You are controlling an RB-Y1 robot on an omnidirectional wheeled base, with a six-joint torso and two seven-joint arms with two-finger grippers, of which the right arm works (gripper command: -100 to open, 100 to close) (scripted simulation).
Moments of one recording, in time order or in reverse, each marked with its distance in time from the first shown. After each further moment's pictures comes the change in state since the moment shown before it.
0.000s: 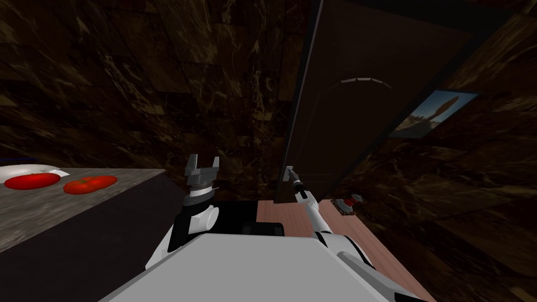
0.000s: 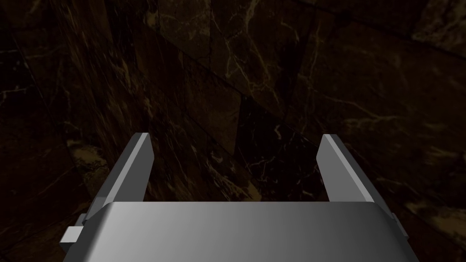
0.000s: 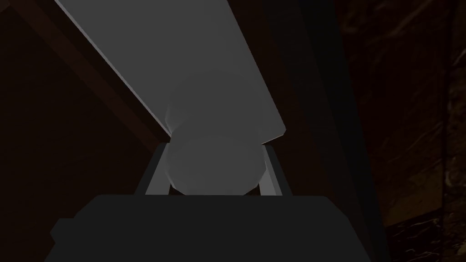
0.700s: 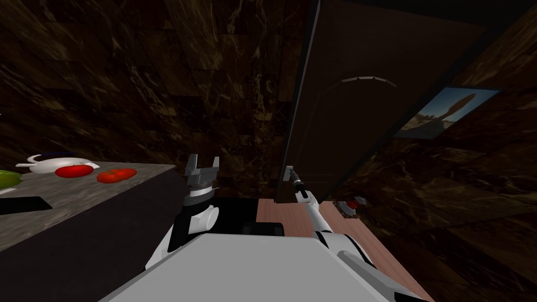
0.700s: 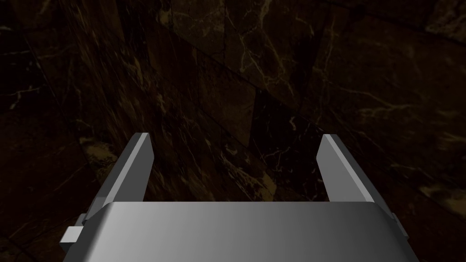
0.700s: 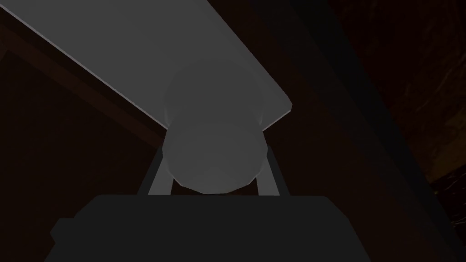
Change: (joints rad) arm -0.007 -0.014 0.020 0.007 -0.106 0.007 -0.173
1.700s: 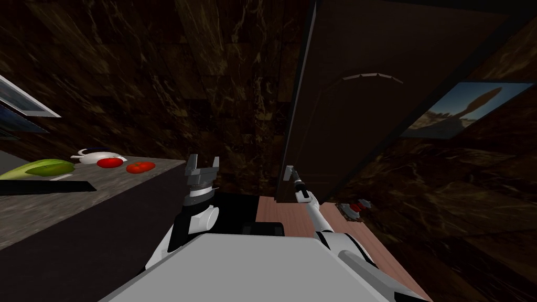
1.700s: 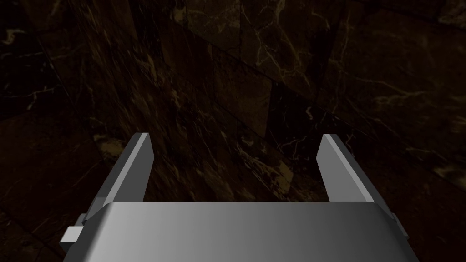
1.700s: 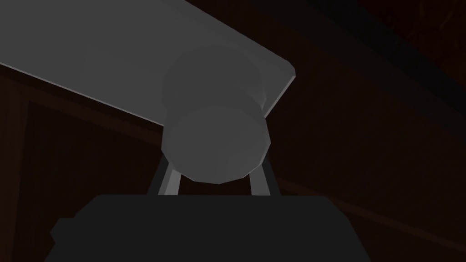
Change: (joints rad) arm -0.002 -0.020 0.032 0.006 -0.138 0.006 -0.225
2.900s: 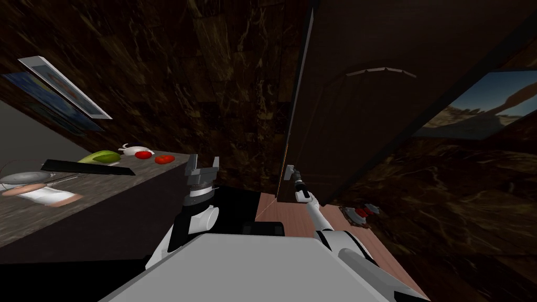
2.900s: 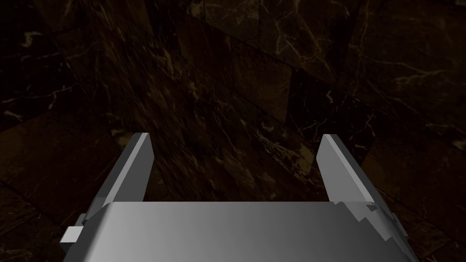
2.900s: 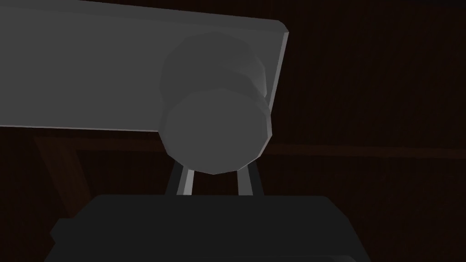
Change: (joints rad) arm -0.014 -0.018 0.040 0.038 -0.186 -0.008 -0.263
